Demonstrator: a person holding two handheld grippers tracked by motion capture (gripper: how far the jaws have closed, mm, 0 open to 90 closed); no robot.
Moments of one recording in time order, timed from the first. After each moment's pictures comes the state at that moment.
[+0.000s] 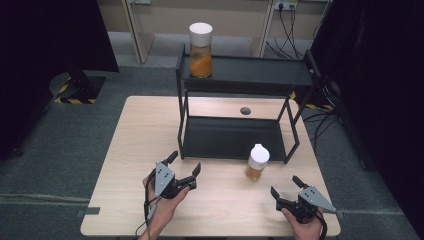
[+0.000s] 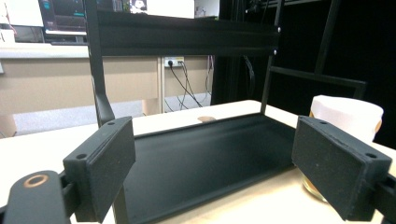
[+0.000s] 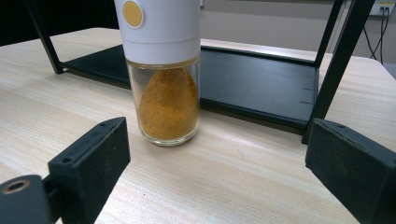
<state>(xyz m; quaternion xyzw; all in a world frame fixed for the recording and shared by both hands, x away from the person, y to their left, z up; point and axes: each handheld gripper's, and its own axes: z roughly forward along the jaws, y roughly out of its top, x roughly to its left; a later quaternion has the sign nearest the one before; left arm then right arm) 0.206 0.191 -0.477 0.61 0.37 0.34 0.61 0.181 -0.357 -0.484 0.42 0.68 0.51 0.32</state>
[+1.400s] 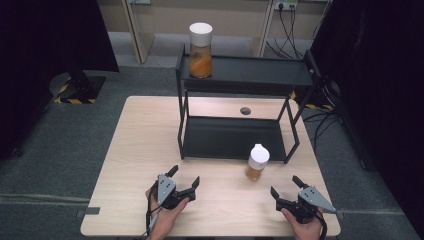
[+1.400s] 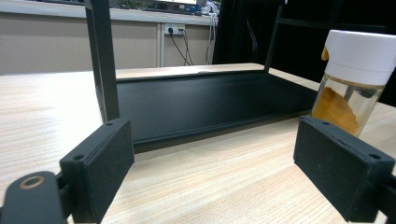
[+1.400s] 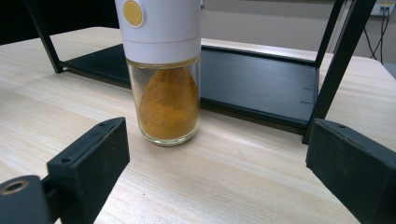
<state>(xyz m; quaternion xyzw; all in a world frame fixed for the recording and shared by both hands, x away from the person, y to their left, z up) 0.200 0.193 -0.516 0.63 0.41 0.31 0.59 0.182 -0.357 -0.484 0.42 0.68 0.51 0.32</state>
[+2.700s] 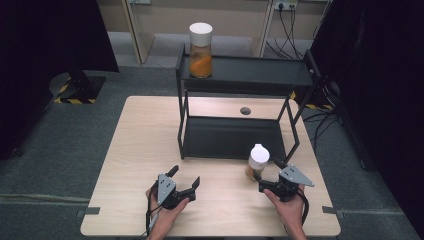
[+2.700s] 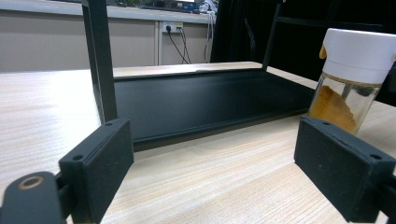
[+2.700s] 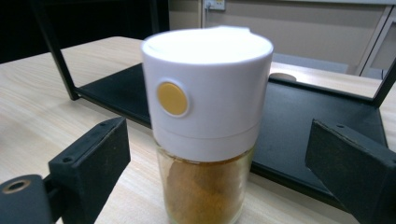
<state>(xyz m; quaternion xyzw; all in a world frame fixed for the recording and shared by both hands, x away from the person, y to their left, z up) 0.202 0.195 -0.514 0.63 0.41 0.30 0.59 0.241 -0.315 -0.463 0.39 0.70 0.52 0.29</state>
